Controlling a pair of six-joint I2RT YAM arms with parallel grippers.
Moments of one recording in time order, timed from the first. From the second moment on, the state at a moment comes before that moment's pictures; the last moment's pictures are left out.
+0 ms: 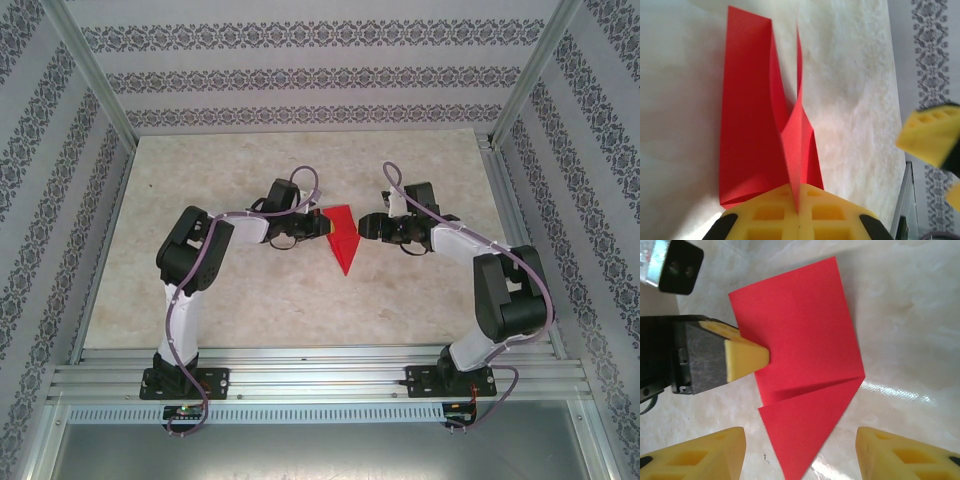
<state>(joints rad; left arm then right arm) -0.48 2.12 1.26 0.13 0.76 -0.65 0.21 1.62 0.90 -0.18 -0.57 0.29</state>
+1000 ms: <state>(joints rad) -0.46 2.02 1.24 -0.02 0.96 -0.43 0.19 1.80 0.95 -0.02 -0.83 0.23</state>
